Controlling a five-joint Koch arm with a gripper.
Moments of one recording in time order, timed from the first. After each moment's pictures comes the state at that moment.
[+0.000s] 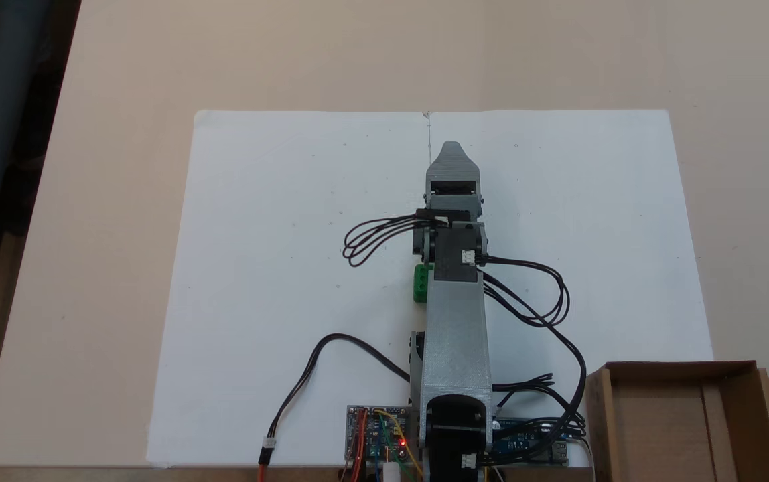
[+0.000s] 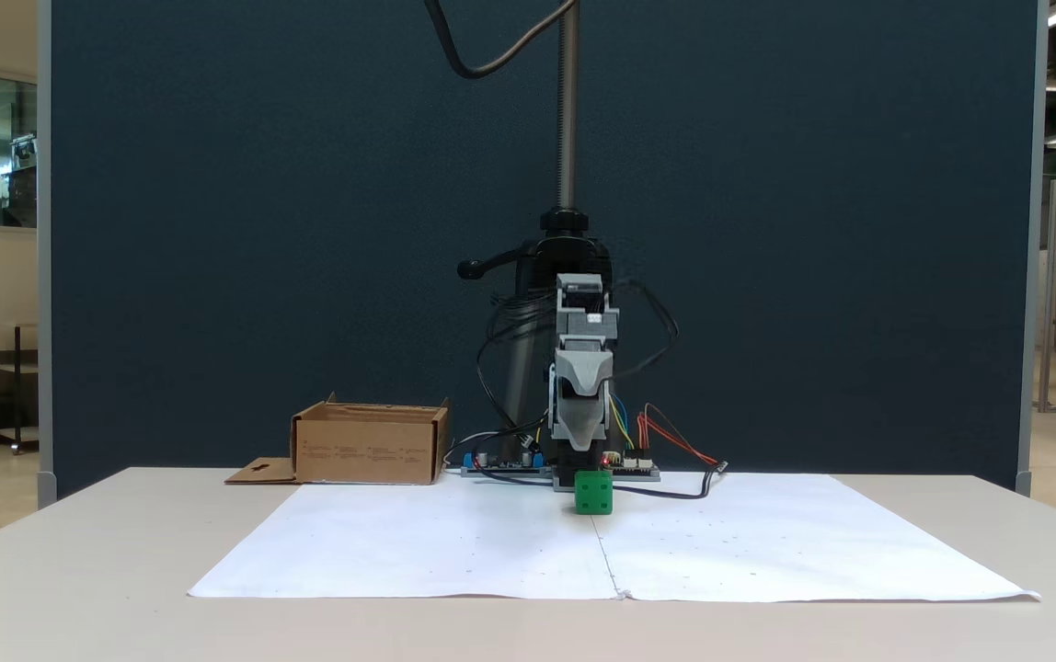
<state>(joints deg) 1.4 129.6 133.8 14.1 -1.3</state>
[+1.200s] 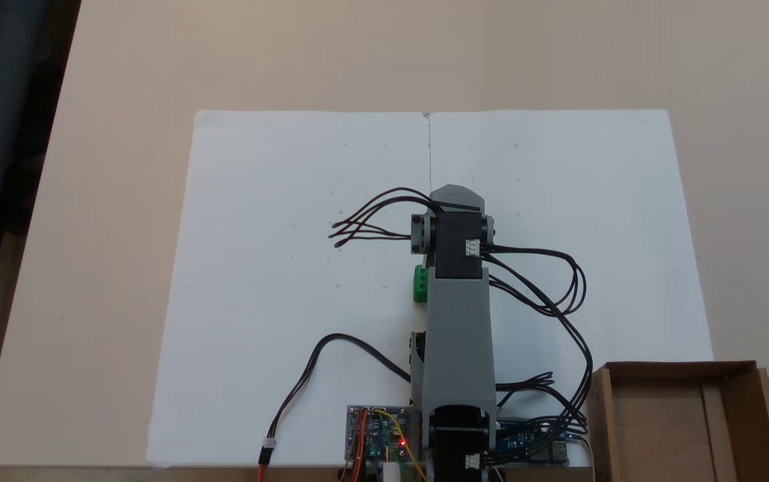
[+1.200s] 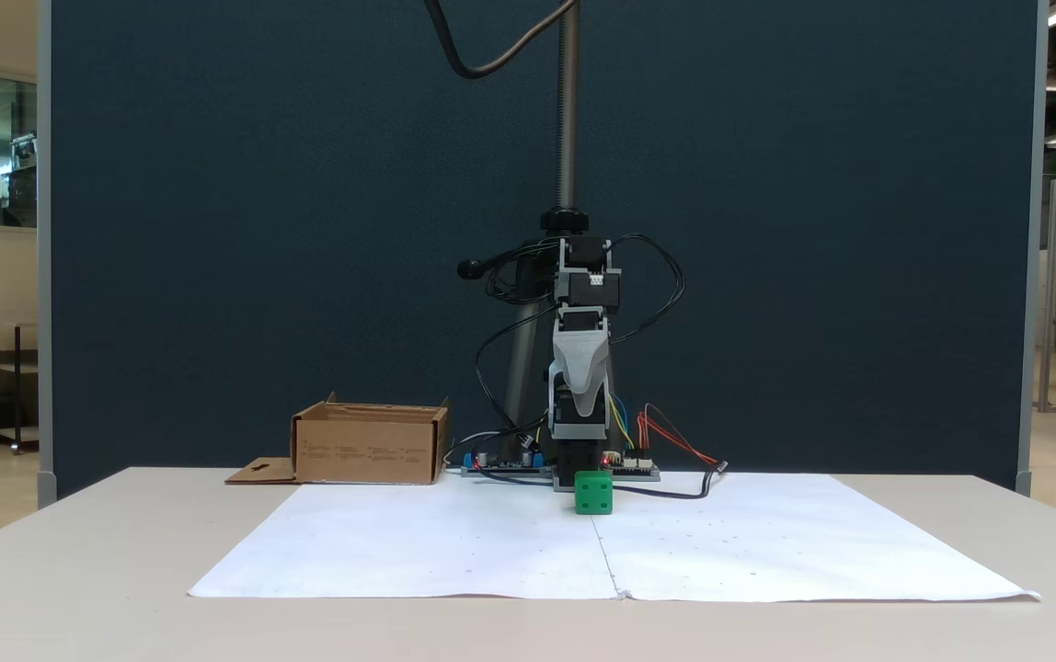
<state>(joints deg) 0.0 129.6 114.9 57.4 7.8</state>
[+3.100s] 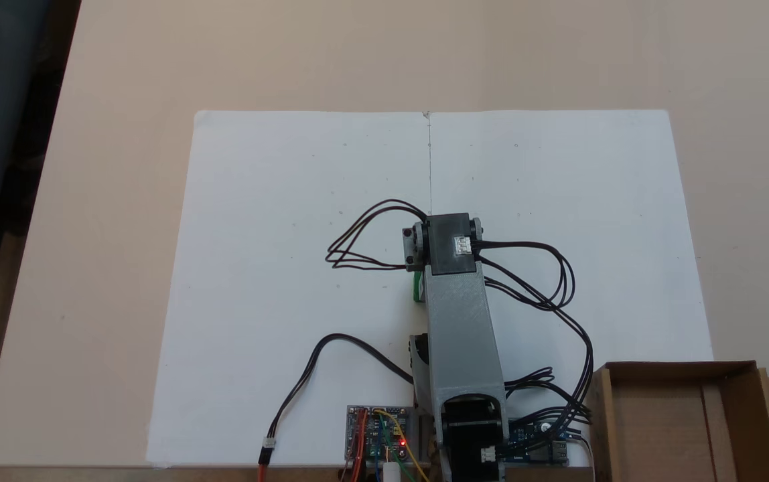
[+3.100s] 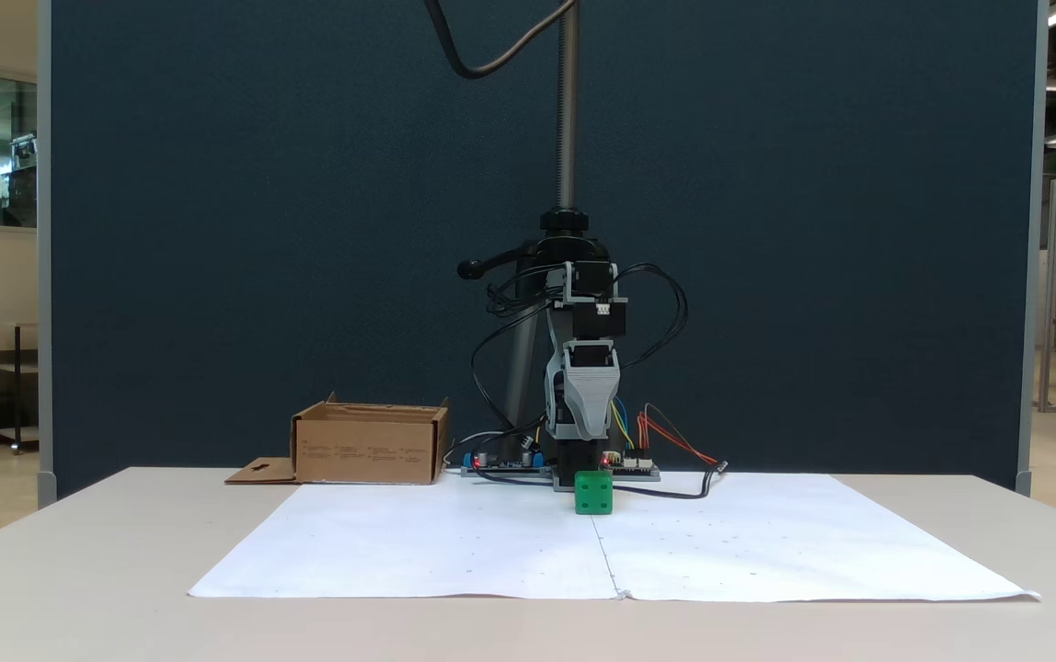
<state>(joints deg) -6.0 125.9 124.1 58.9 -0.3</state>
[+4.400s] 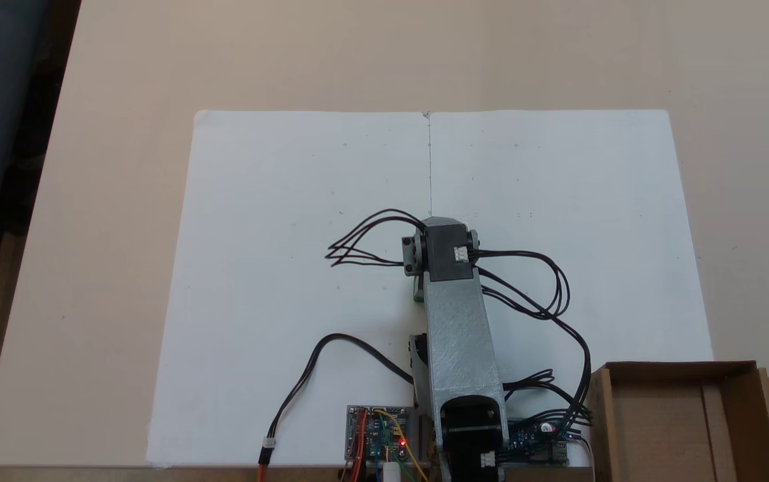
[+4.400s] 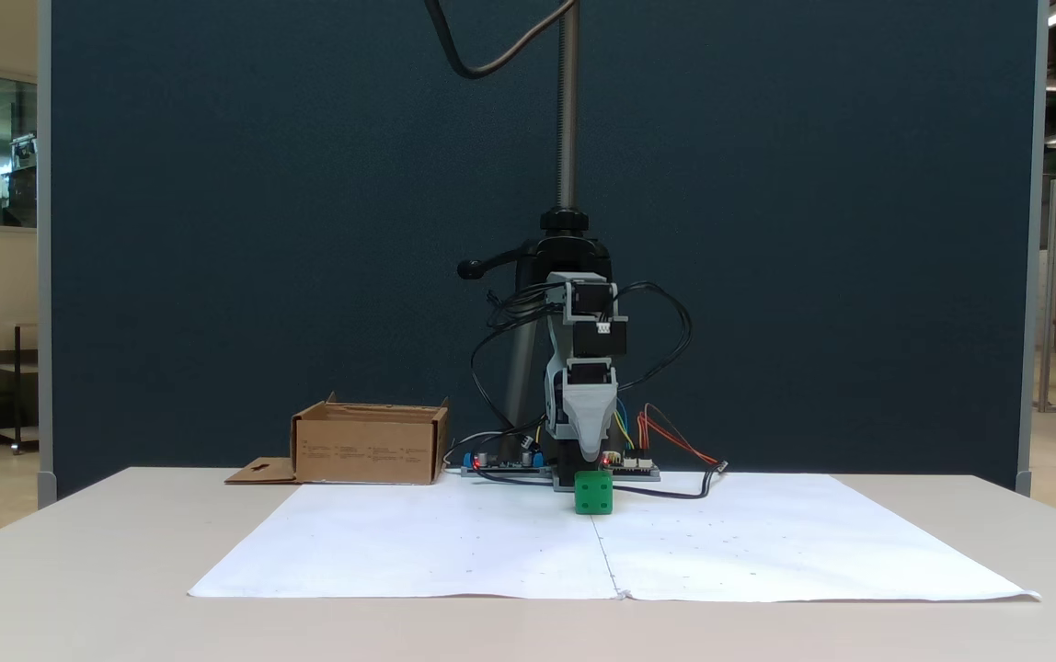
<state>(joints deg) -6.0 128.2 133.0 46.9 7.3</state>
